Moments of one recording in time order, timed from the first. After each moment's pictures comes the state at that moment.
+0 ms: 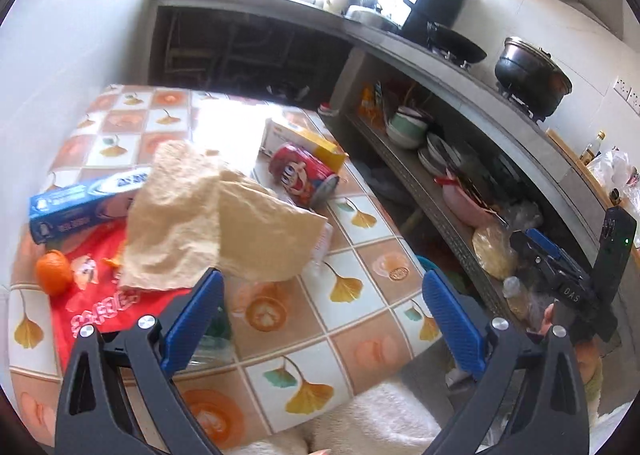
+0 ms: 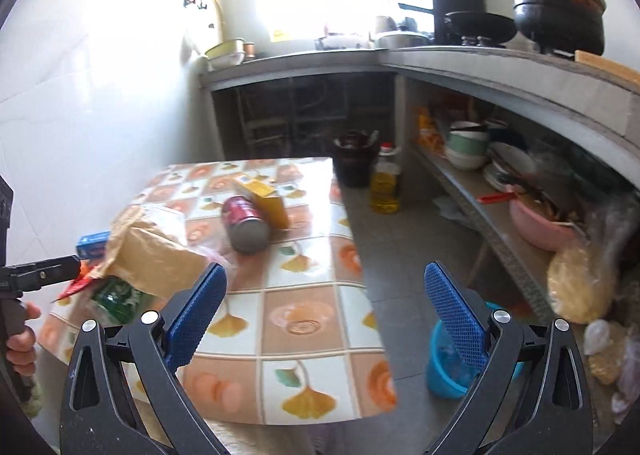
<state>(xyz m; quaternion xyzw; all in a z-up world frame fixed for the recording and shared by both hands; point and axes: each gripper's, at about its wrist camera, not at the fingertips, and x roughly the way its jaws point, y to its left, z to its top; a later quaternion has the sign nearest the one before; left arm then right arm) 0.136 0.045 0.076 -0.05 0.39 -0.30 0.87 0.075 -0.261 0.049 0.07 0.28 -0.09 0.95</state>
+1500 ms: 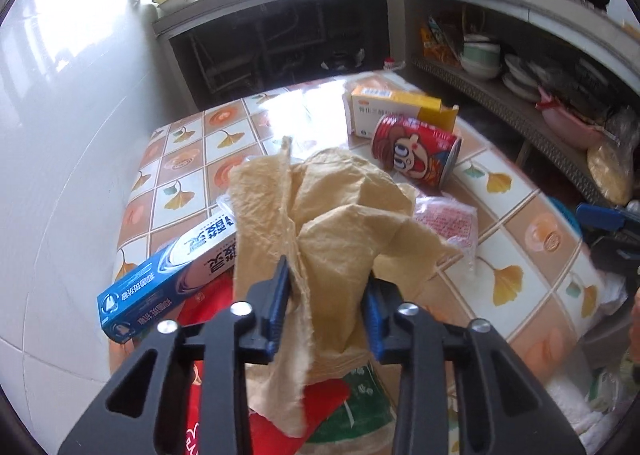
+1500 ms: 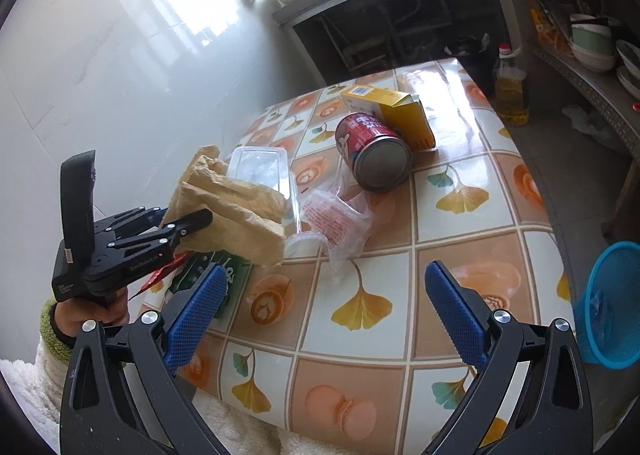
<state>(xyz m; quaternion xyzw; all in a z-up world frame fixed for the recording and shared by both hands) 0.218 0.029 0.043 0.16 0.40 -0.19 0.88 0.161 -0.229 -0.012 0.21 0.38 0.12 0.89</state>
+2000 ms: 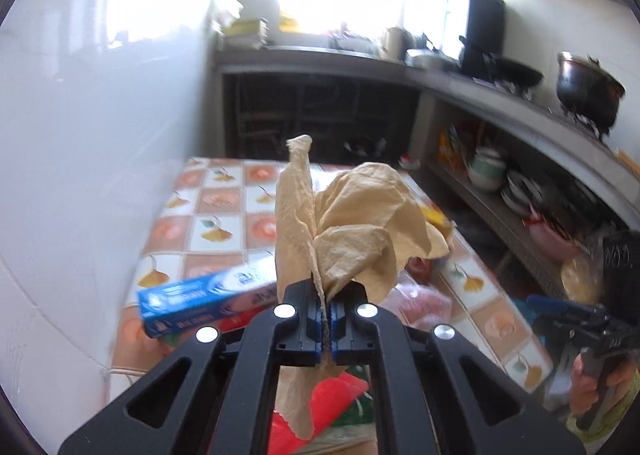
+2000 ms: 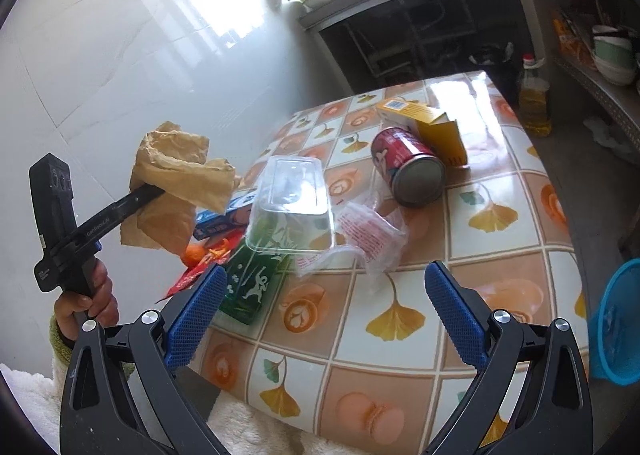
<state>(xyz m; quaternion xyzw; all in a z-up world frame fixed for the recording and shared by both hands) 0.191 0.103 0.112 0.01 0.29 -0.17 0.94 0.170 -0.216 0.006 0.20 0.37 0.18 0.89</state>
